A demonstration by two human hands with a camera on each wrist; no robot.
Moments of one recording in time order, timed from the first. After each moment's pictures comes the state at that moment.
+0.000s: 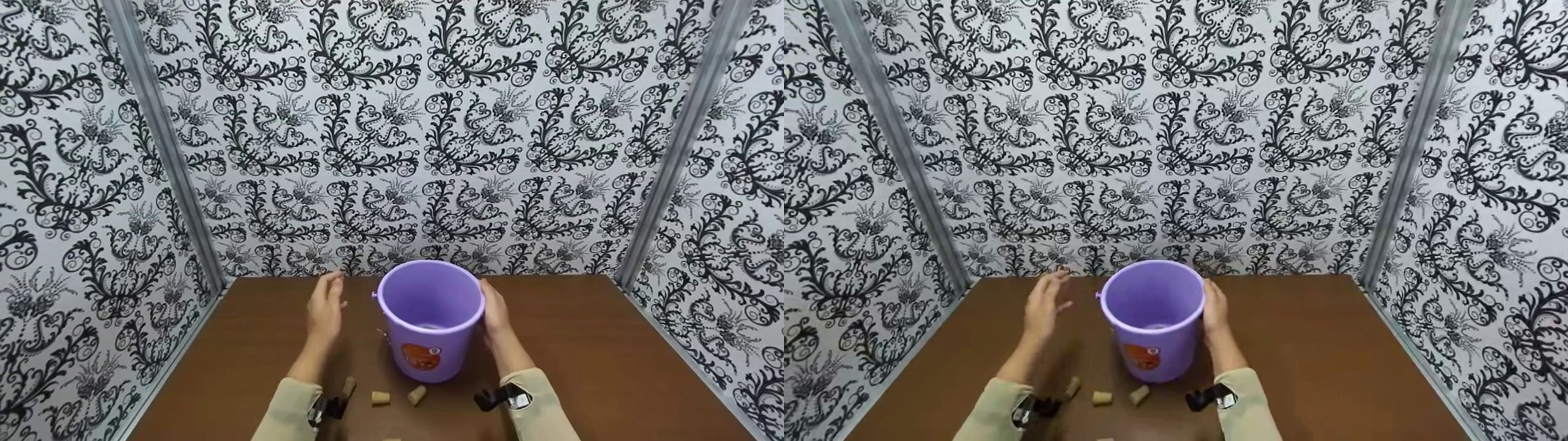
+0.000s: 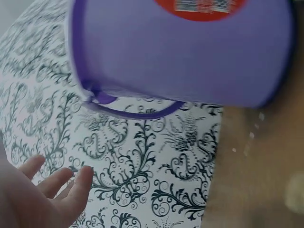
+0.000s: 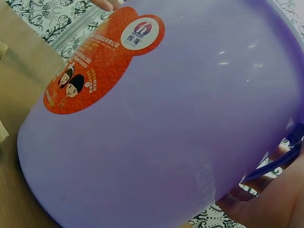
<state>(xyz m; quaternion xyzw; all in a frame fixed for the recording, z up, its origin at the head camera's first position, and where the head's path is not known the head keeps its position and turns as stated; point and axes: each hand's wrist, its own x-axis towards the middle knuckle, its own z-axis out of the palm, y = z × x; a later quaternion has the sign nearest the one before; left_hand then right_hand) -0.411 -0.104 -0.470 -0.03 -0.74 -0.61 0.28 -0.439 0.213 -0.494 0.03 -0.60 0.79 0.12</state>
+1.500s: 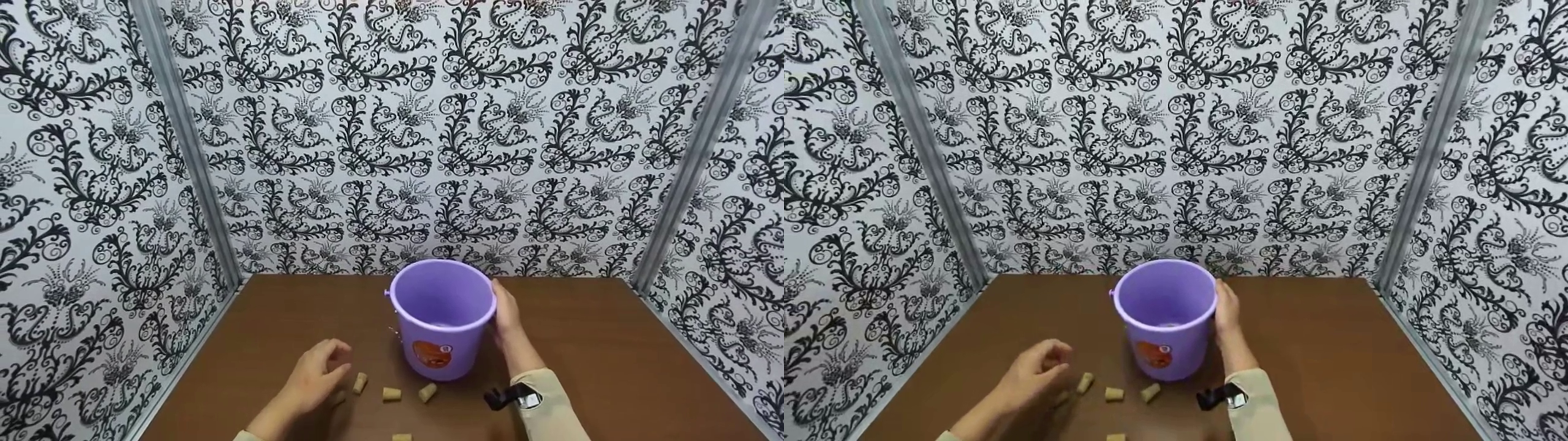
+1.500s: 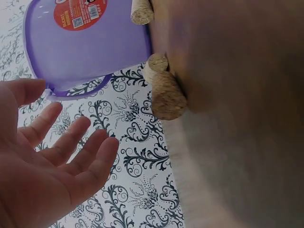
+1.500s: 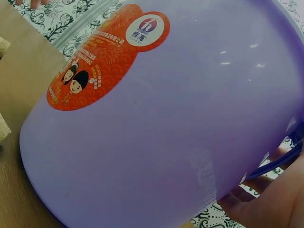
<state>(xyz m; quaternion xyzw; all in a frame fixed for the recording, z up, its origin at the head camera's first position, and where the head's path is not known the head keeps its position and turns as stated) -0.328 -0.174 -0.527 -0.22 -0.89 -0.37 0.15 -0.441 0.214 -0.491 0.01 -0.60 0.79 0.09</state>
